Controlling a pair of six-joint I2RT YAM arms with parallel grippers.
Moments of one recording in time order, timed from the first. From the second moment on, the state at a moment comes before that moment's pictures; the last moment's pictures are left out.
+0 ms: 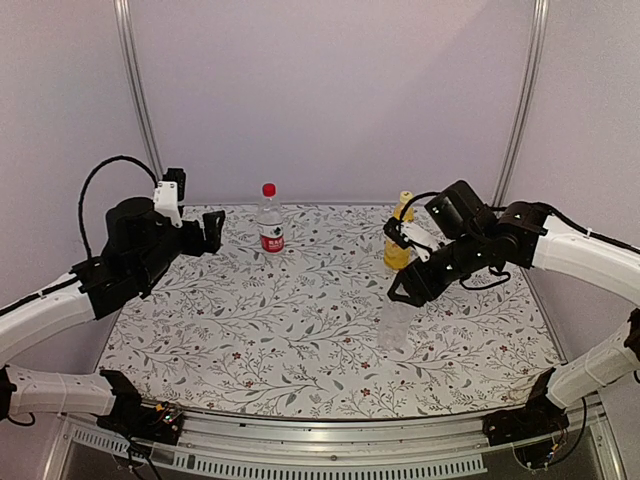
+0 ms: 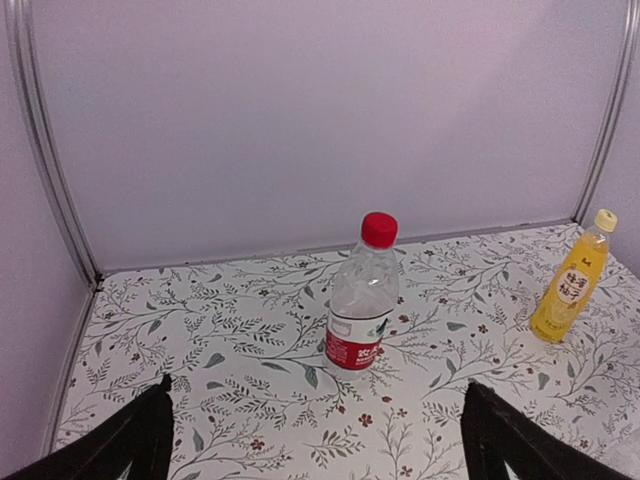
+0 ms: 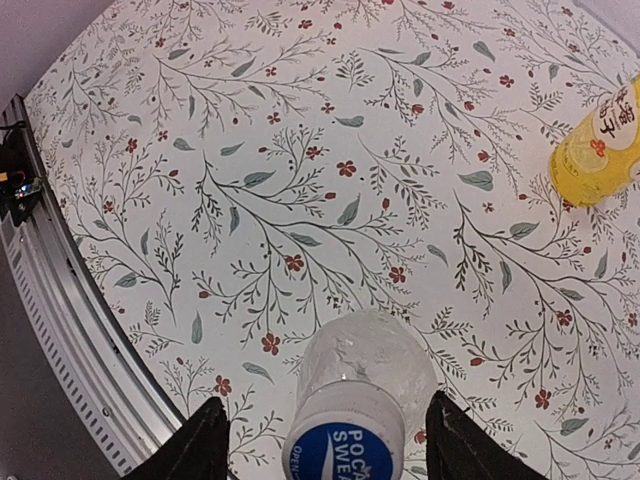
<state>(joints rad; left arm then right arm) -0.63 0.96 0.73 0.05 -0.42 -0.11 0.83 1.34 1.20 -0.77 -0.11 0.11</state>
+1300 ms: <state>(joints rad) -0.83 1.05 0.72 0.09 -0.01 0.01 0.83 1.46 1.49 -0.69 -0.19 0.06</state>
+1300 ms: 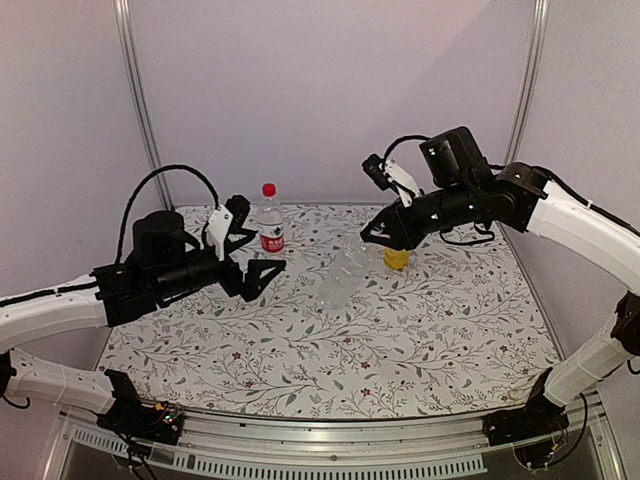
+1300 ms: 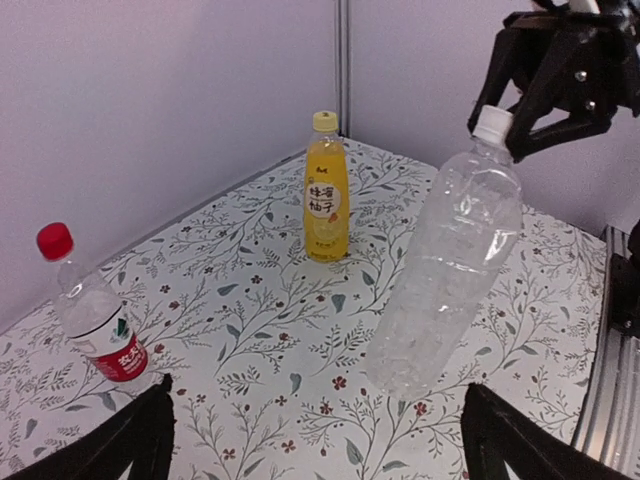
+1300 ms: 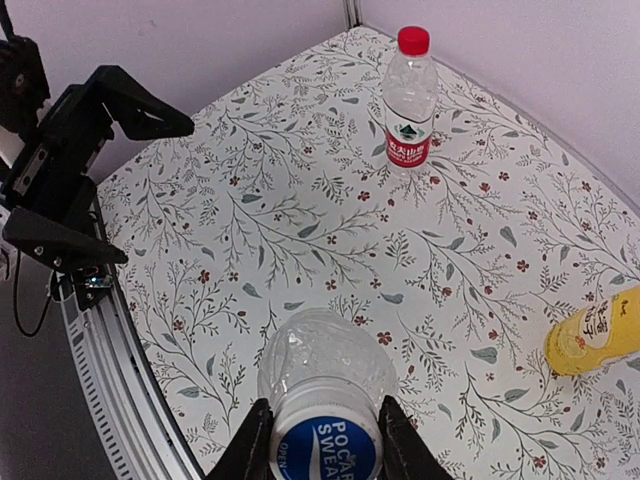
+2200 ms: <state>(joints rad) -0.92 1.33 0.80 0.27 0.12 0.29 0.83 1.58 1.61 -0.56 -0.45 0.07</state>
